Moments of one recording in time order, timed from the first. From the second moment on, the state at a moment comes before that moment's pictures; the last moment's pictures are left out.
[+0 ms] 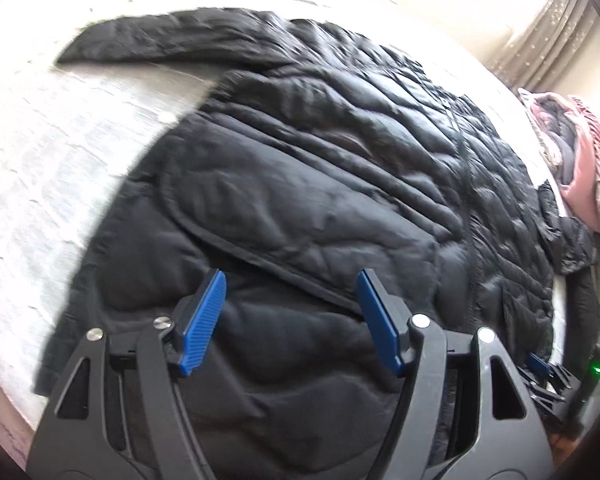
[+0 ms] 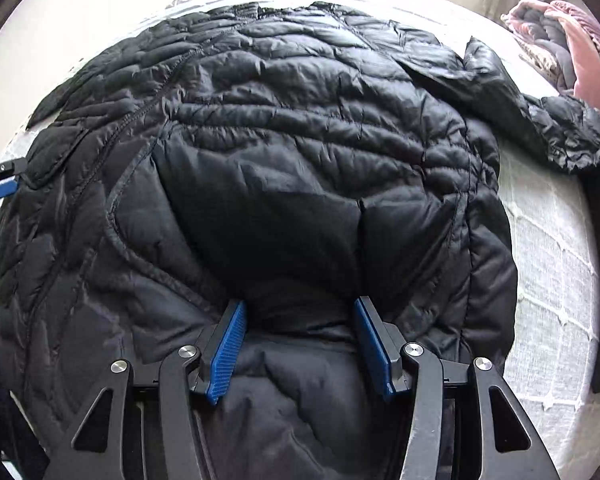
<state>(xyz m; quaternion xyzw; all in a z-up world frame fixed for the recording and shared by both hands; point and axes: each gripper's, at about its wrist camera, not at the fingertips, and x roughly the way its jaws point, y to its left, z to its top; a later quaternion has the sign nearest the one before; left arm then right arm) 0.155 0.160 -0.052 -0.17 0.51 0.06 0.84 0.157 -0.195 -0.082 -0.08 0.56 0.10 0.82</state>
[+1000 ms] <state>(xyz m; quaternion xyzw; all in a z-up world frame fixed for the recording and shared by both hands) 0.178 0.101 -0.055 -0.15 0.51 0.00 0.85 0.222 -0.492 -0.030 0.40 0.32 -0.07 0.86</state>
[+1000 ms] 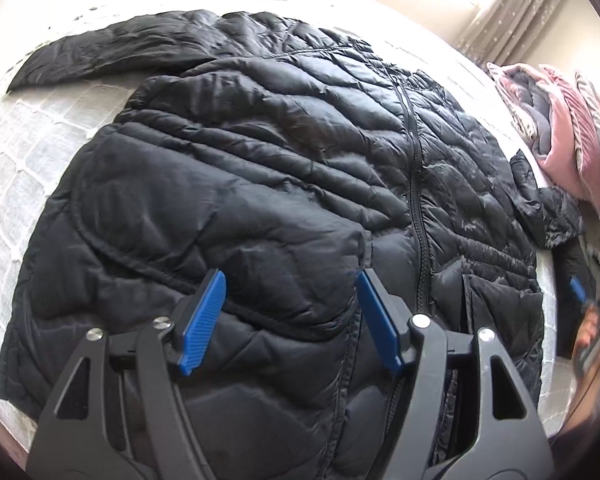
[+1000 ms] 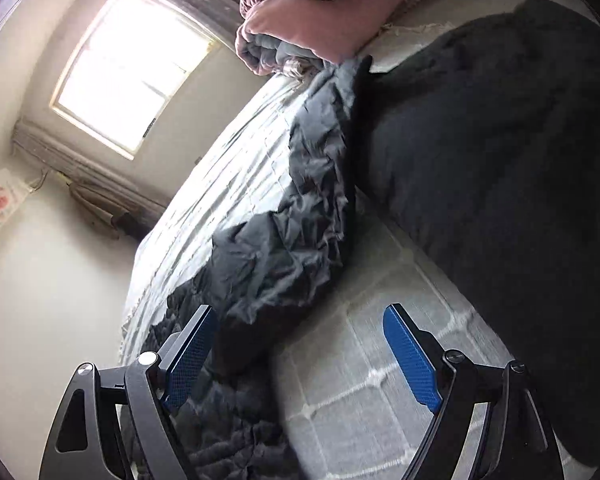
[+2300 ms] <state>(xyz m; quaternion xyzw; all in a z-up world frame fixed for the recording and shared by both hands) 0.174 0.120 -0.059 -0.18 0.52 -0.06 0.83 0.161 -0.472 0.053 0.08 0.28 -0.32 0.90</state>
